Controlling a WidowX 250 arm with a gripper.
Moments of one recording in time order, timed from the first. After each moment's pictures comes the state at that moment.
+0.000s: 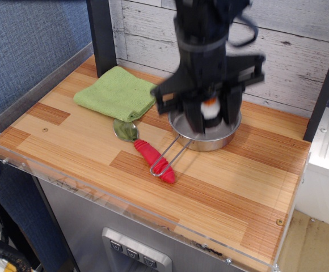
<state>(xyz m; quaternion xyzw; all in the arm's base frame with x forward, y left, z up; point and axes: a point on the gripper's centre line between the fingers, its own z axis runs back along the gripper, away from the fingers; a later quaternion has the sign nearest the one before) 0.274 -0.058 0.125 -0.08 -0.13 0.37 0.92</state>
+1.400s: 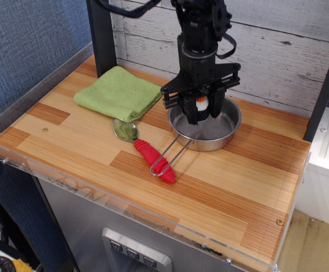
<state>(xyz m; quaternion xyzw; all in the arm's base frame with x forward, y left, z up) 0.357 -0.014 0.042 -0.04 -0.09 0.41 0.91</state>
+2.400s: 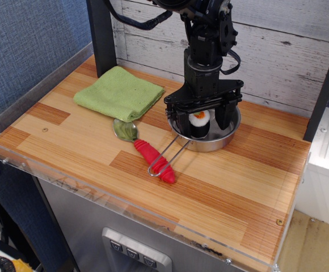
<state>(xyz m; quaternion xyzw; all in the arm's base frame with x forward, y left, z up) 0.351 -0.019 0.023 -0.01 -0.05 0.38 0.92</state>
